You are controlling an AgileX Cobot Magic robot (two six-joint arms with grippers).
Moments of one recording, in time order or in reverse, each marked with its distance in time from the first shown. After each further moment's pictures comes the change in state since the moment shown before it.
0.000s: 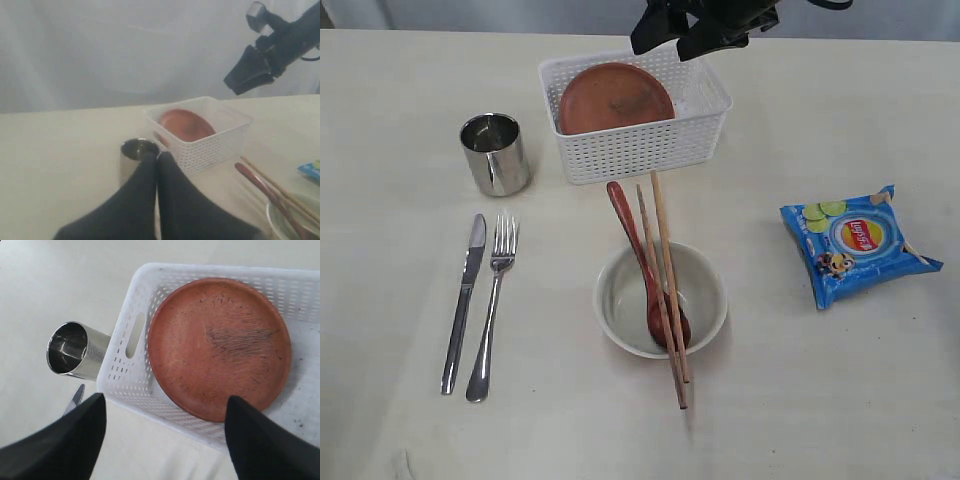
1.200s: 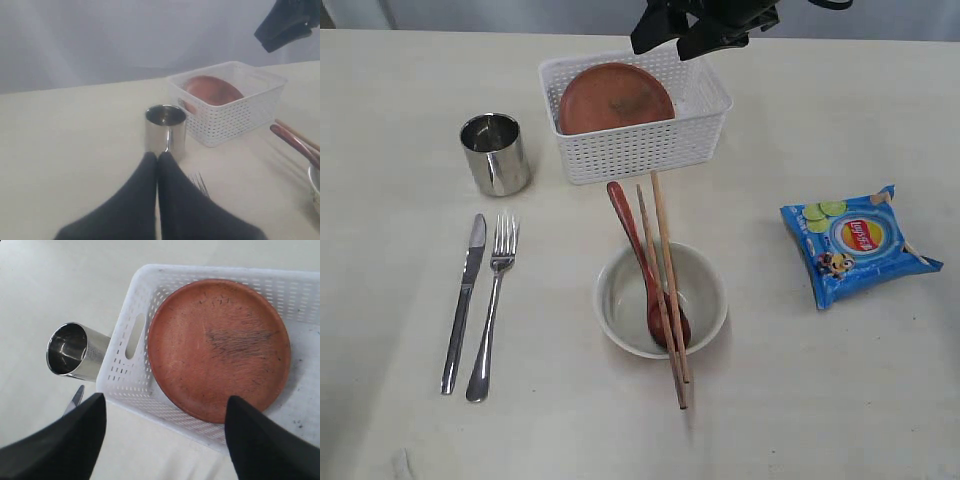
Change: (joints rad) left arm 0.044 0.000 0.120 0.120 -0.048 -0.036; right arm 0.000 0.000 0.000 0.000 -0.002 -0.001
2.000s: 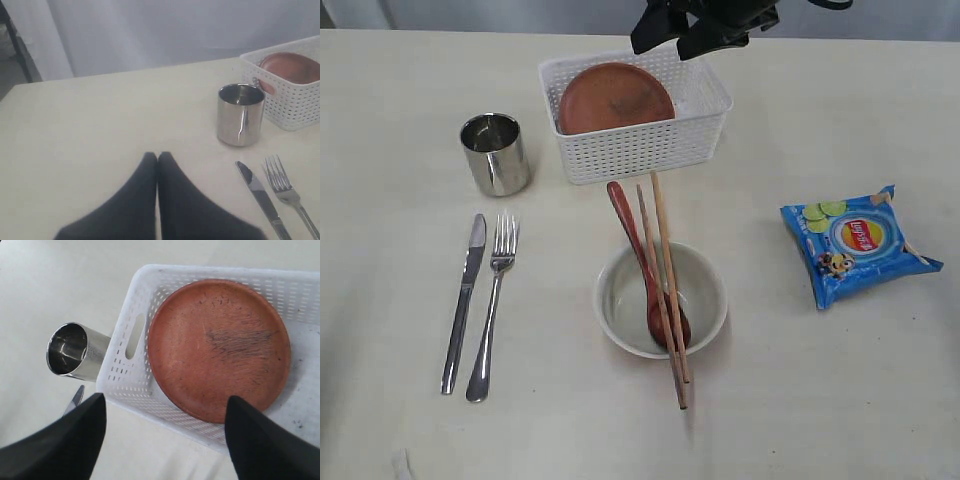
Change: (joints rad) left arm 0.191 -0.045 0.000 0.081 0.105 0.034; right arm 0.000 0.000 0.000 0.000 0.000 0.000
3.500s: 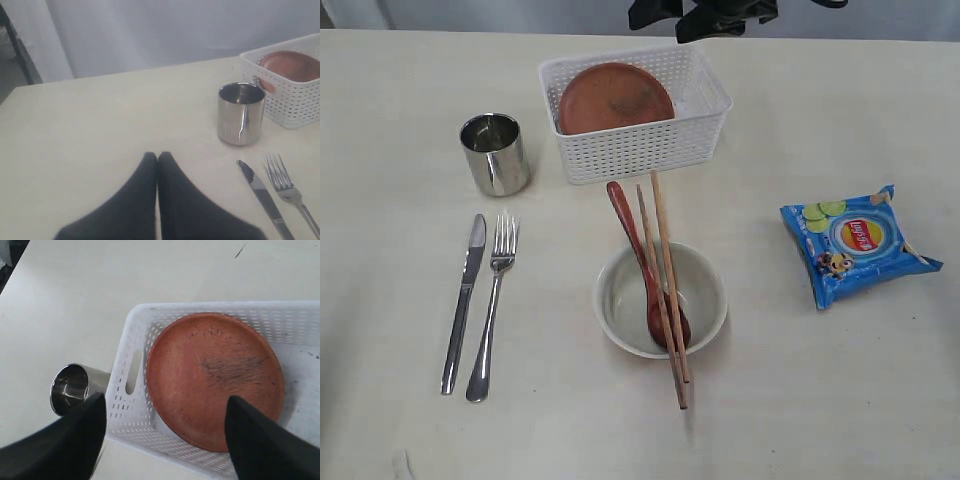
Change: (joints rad) left arm 0.000 0.000 0.000 0.000 0.000 0.014; right arm 0.001 0.000 0.000 0.046 -0.098 0.065
